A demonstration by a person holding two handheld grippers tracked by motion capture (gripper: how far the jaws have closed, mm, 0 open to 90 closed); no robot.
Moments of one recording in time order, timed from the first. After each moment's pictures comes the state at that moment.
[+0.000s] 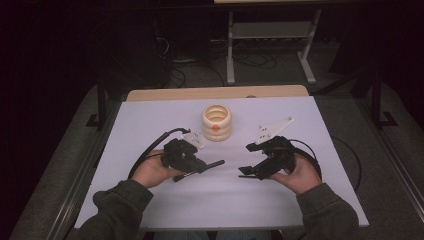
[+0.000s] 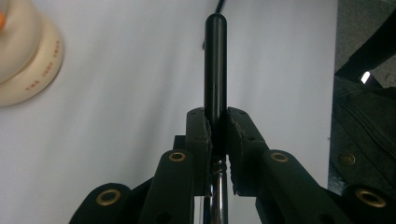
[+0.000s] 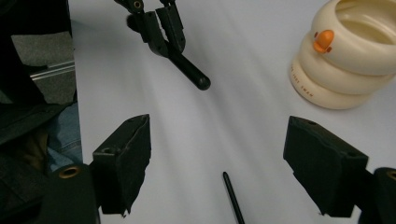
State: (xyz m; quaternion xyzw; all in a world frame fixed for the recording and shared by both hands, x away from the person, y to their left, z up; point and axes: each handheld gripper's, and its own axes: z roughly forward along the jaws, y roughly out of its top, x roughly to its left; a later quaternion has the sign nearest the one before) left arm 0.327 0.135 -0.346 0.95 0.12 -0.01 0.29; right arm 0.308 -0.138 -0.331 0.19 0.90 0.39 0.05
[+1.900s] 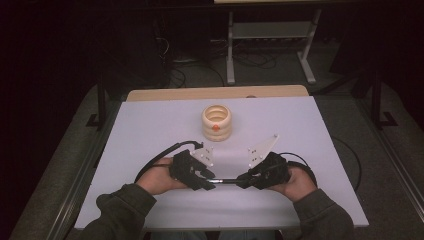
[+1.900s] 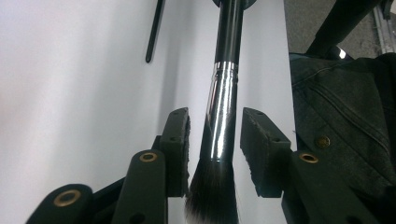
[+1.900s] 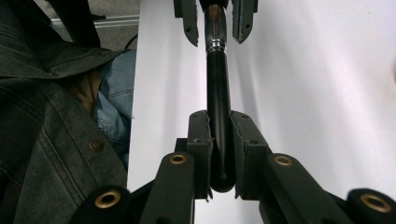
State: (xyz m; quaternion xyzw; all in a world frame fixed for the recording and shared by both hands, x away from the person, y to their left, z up) left arm 0.303 0.115 -0.352 0.96 0.02 -0.03 0.28; right arm 0.293 -0.125 -0.360 0.05 0.93 0.36 -0.01
